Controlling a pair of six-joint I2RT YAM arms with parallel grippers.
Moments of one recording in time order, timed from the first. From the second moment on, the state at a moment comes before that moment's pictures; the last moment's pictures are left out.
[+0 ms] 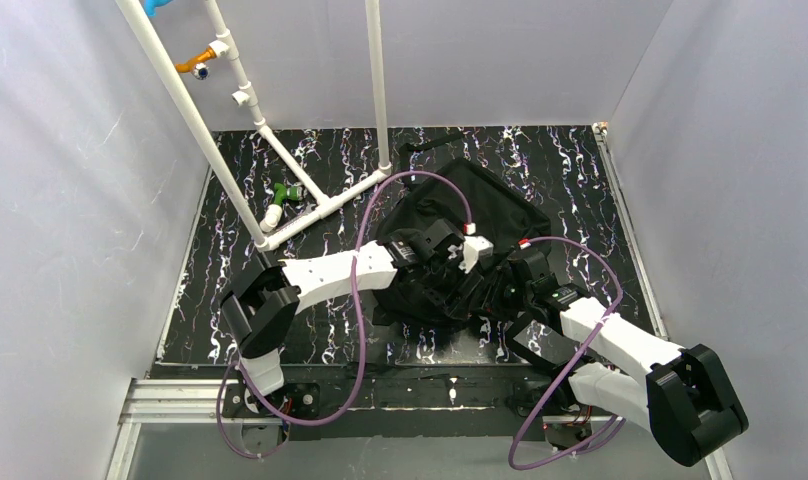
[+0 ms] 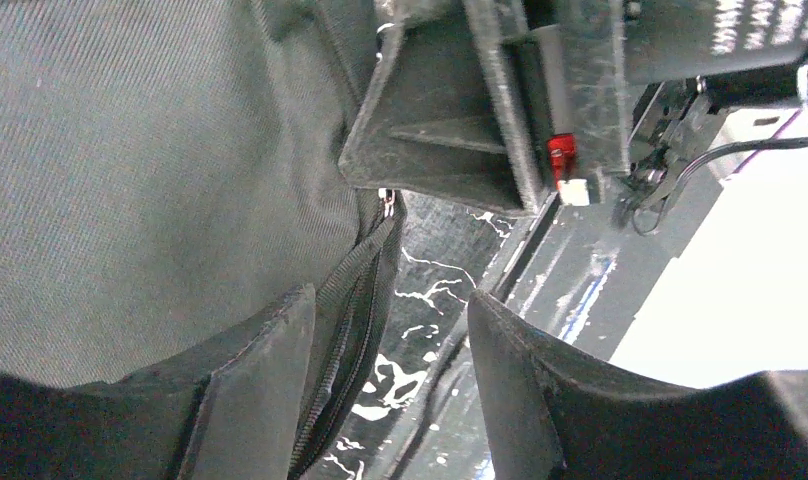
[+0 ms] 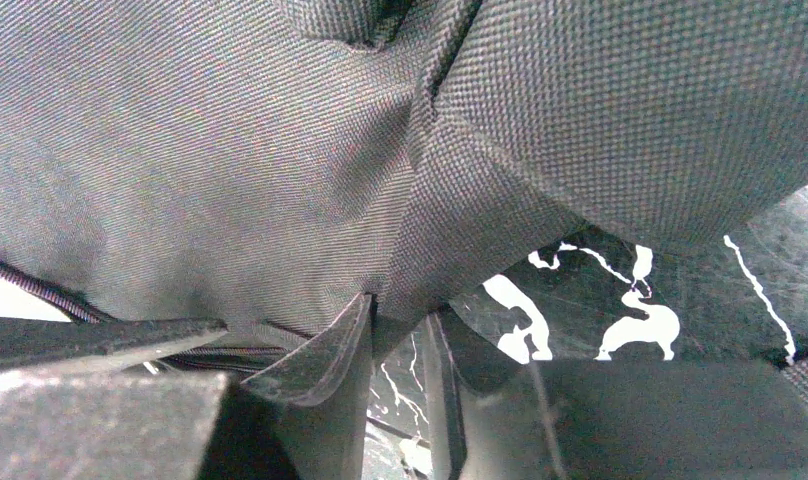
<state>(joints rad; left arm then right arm) -1.01 1.77 1.30 -0.49 0.33 -0.24 0.52 1.04 0.41 -0.27 -0.21 0.92</state>
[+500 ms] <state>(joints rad) -1.07 1.85 1.27 -0.39 0.19 -0.07 0.52 1.04 0.42 -0.27 -0.22 0.92</state>
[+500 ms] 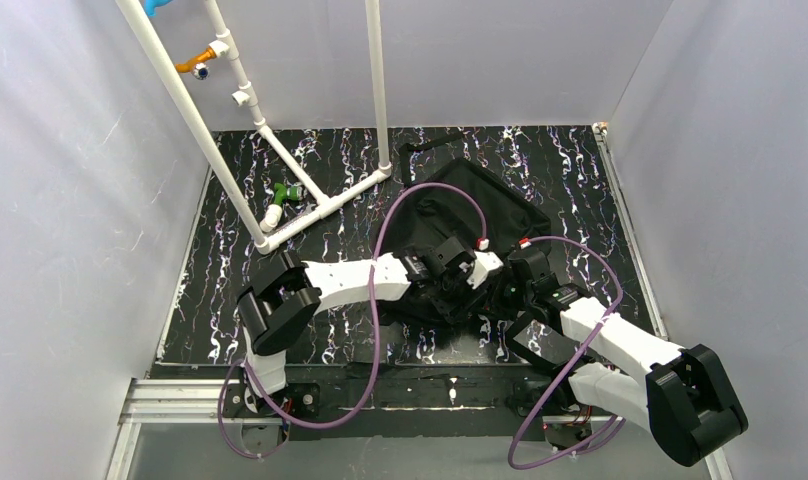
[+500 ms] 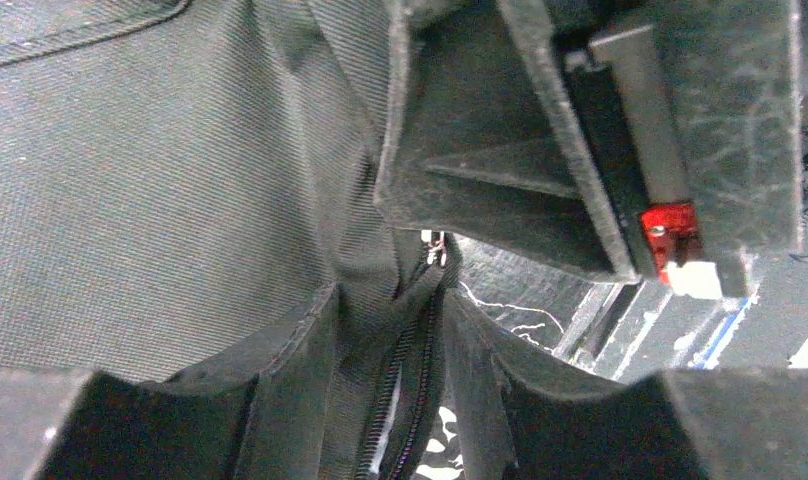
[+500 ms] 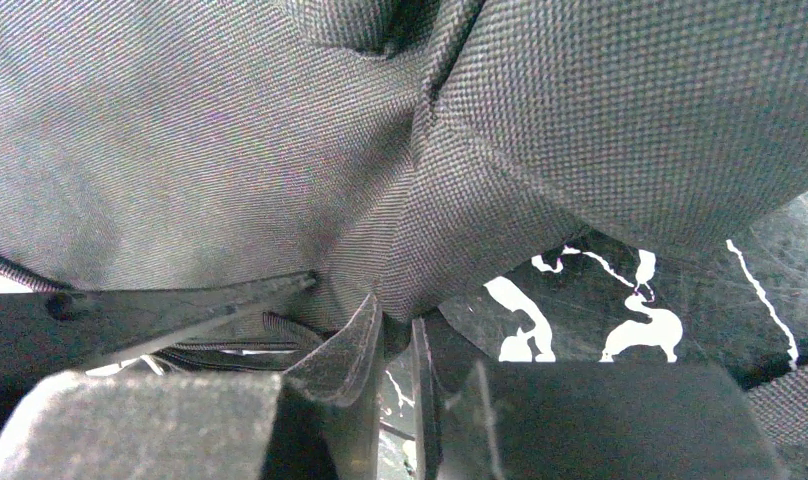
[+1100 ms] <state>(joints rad) -1.11 1.76 1.17 -0.30 0.14 -0.13 0.50 1.05 0.47 -0.33 -0.21 0.91</state>
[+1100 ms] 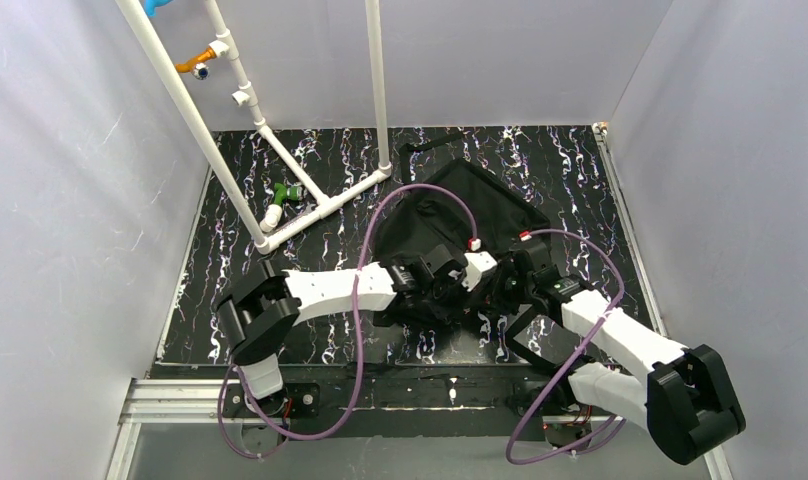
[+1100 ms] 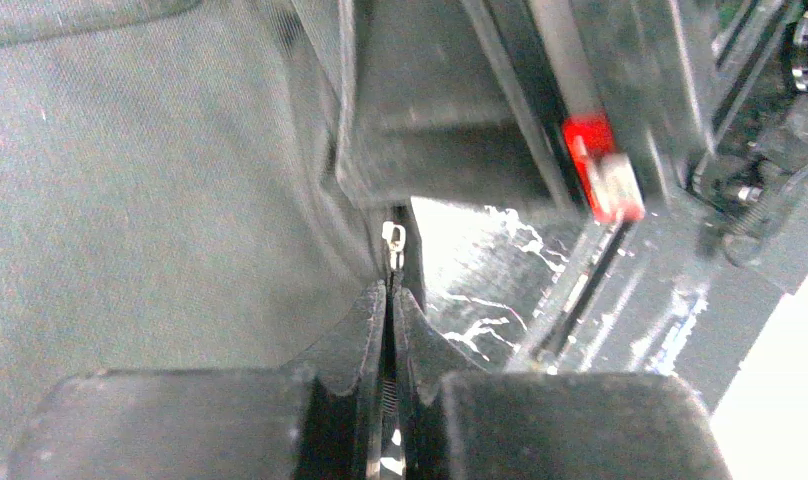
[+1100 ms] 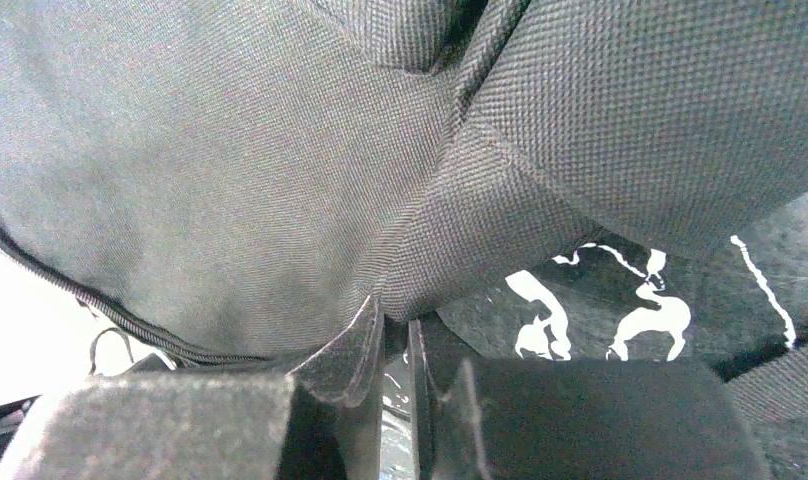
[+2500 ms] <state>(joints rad) -1.03 1.67 1.13 -0.26 0.46 -0.55 0.17 0.94 0.45 -0.48 -0.44 0.93</state>
